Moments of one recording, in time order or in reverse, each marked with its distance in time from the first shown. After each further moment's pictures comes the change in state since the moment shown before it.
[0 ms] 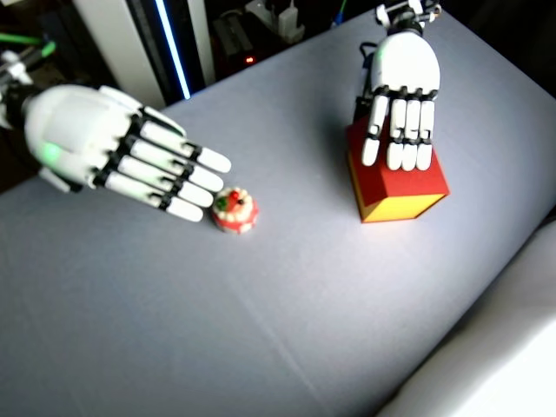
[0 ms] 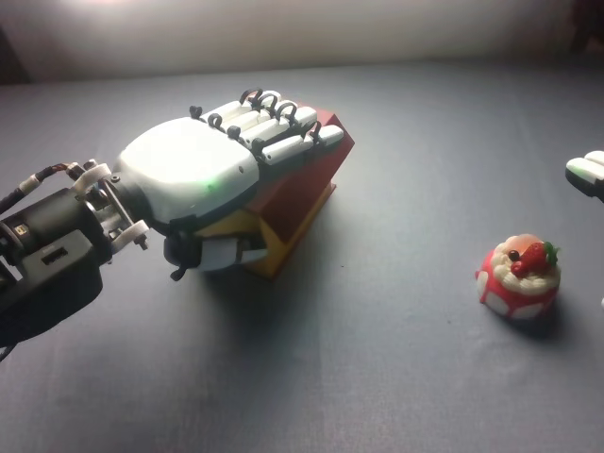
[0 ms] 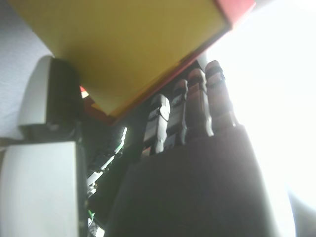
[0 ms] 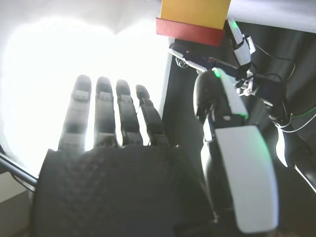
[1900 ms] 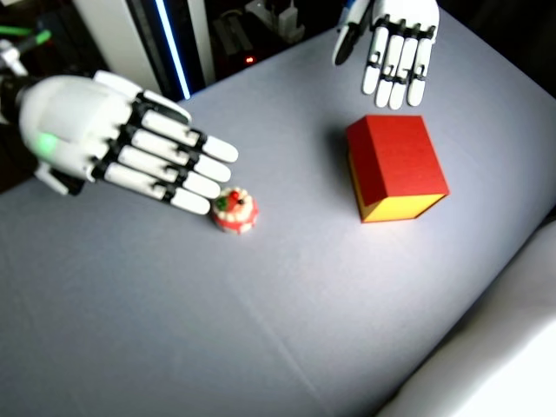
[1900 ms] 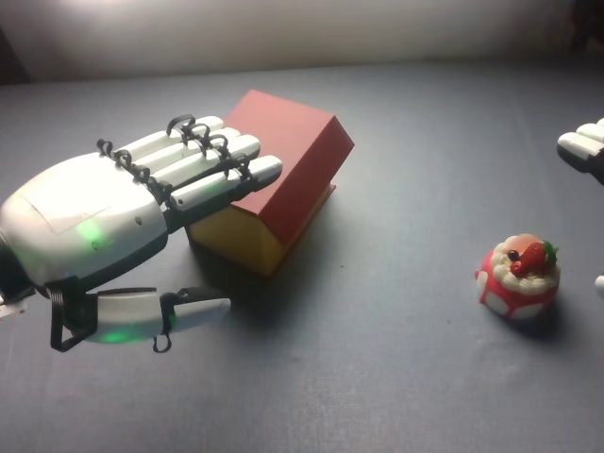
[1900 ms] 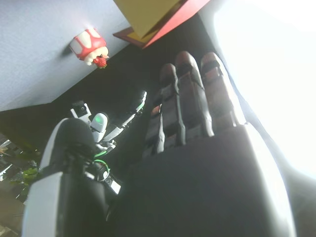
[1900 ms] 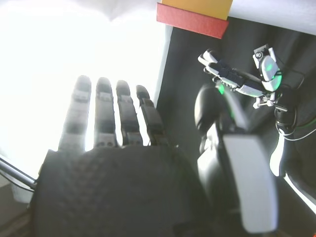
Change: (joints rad) left arm 0.225 0.243 -0.179 0.130 -0.301 -0.150; right arm 0.055 0.034 -0.001 -0.046 -0.019 -0.026
